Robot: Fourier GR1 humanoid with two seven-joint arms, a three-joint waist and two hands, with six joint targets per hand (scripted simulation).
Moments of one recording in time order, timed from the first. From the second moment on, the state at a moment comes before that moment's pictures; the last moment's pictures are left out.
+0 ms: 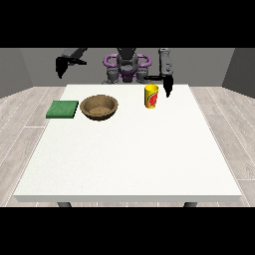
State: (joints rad) left arm -0.19 0.03 0.14 -1.19 0.03 0.02 -0.55; right arm -0.11 -0.23 -0.25 -1.50 -0.20 0.27 -0.18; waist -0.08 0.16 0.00
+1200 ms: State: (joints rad) left arm -0.41 0.06 0.20 -0.66 -0.08 0.28 -0.97; right arm -0.18 -0.28 -0.27 -1.39 -0.20 0.34 -0.28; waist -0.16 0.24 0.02
